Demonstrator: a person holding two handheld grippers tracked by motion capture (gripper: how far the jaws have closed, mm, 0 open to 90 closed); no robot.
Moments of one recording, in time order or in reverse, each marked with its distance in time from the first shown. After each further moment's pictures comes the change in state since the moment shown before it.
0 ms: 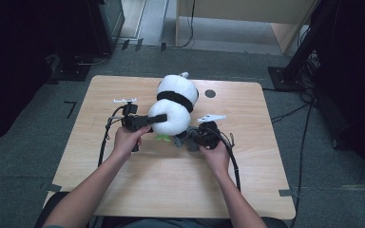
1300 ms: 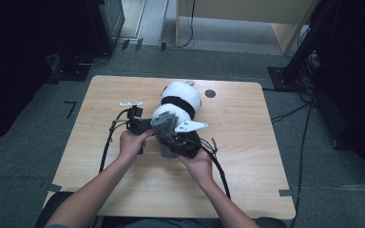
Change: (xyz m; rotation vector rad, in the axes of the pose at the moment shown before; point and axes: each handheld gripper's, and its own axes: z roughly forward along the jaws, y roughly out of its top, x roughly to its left) left arm -0.003 -0.011 0.013 0.008 0.061 -0.030; right arm 0.092 0.011 -0.004 -0.139 0.198 -0.205
